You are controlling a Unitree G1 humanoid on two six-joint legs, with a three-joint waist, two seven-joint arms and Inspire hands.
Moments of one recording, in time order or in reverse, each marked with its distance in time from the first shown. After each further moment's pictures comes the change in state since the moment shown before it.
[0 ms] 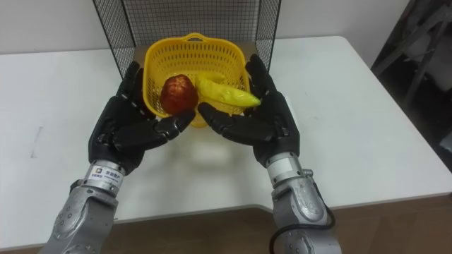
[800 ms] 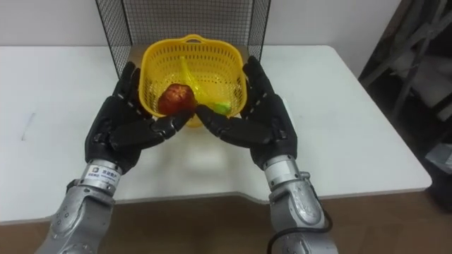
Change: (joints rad) left arm -0.001 0.012 0.004 0.004 -0.020 -0.005 -0.014; right arm 0.013 0.003 0.009 0.013 0.022 -0.026 0.014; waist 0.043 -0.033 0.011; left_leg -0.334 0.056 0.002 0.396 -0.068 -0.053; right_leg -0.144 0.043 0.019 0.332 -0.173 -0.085
